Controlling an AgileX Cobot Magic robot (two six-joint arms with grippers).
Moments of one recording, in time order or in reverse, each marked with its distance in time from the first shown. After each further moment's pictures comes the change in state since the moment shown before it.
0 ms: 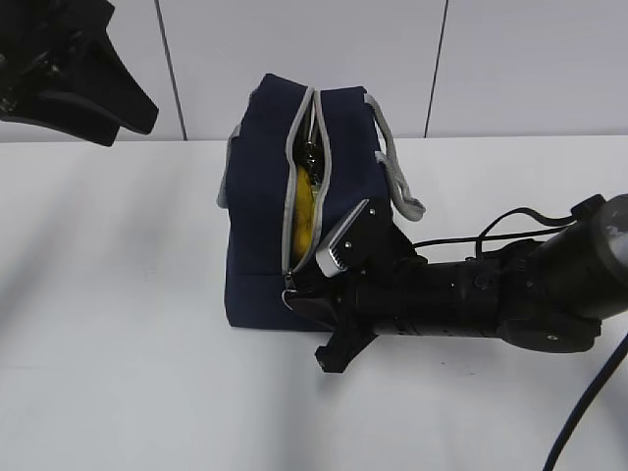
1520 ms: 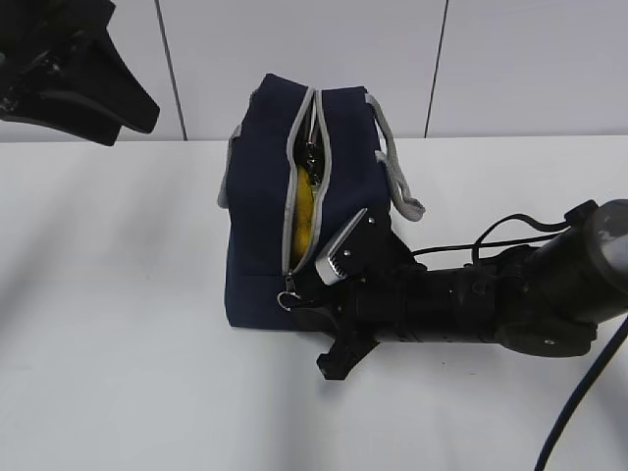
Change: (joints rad) left arm 0.000 0.000 0.000 -0.007 0.001 0.000; right arm 0.000 0.021 0.000 -0.004 0.014 0.004
